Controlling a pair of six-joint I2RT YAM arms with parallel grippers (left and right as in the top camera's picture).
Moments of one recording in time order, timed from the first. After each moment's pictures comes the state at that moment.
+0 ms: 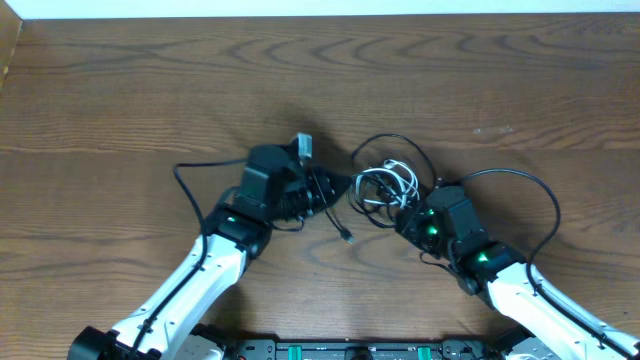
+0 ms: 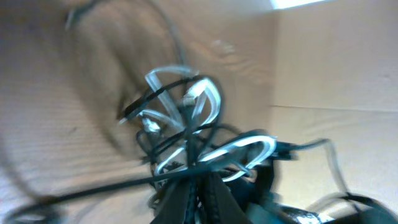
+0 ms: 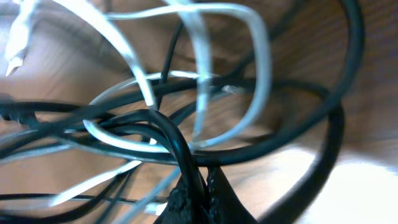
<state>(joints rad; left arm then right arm) -0.41 1.30 0.64 0.10 0.61 -1.03 0.49 1.22 0.42 -0.09 -0.11 1.12</state>
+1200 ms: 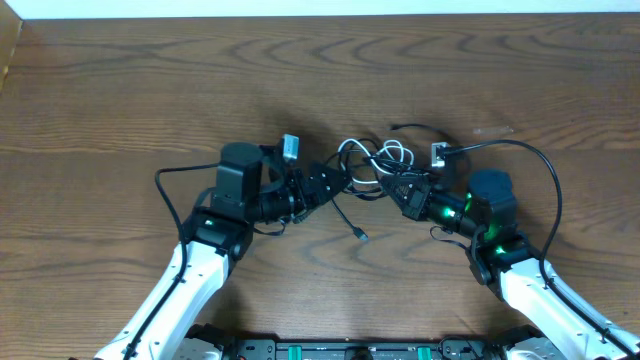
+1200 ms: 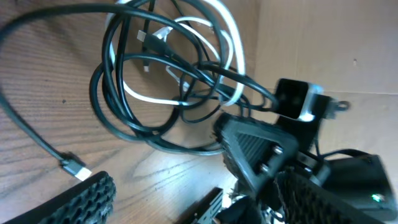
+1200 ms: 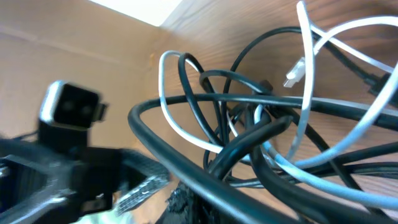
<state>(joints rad) -0.33 1.21 0.65 -0.06 0.77 -0.97 0.33 1.23 0.41 0.47 -0.65 0.90</state>
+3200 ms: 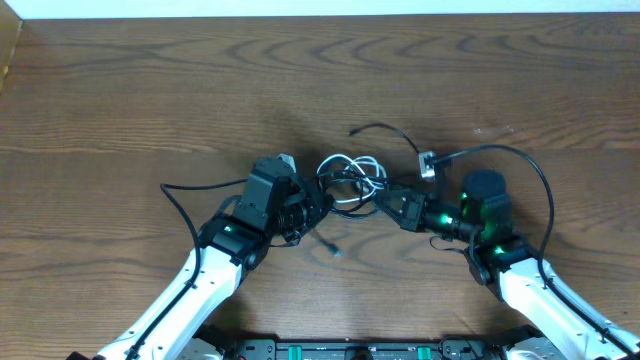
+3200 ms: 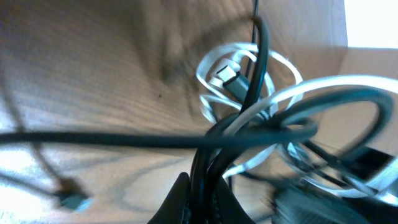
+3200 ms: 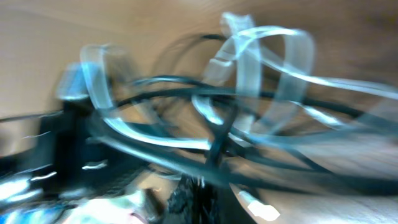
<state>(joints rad) -0.46 1.21 0.65 -0.25 0.38 -1.16 0.33 1.23 0.41 0.23 -0.68 0.83</state>
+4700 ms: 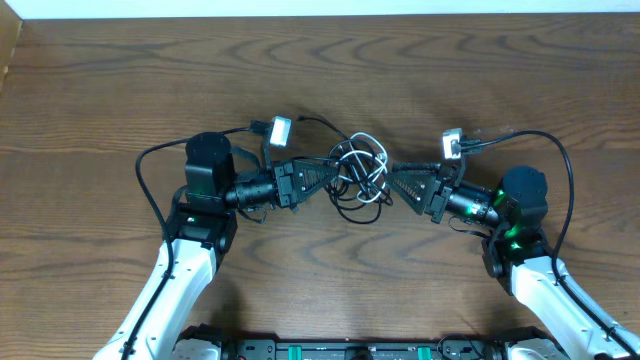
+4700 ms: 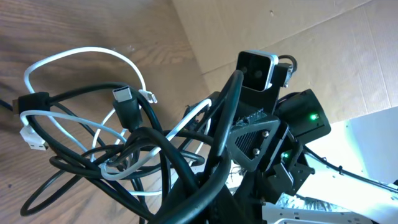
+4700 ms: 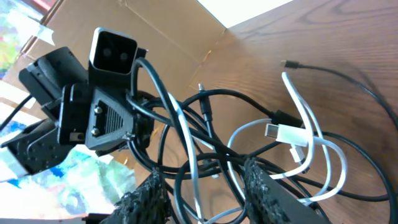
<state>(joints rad) -0.19 1.21 0.65 0.20 1.11 -0.77 0.19 1.23 0.41 0.70 -0.97 0.73</state>
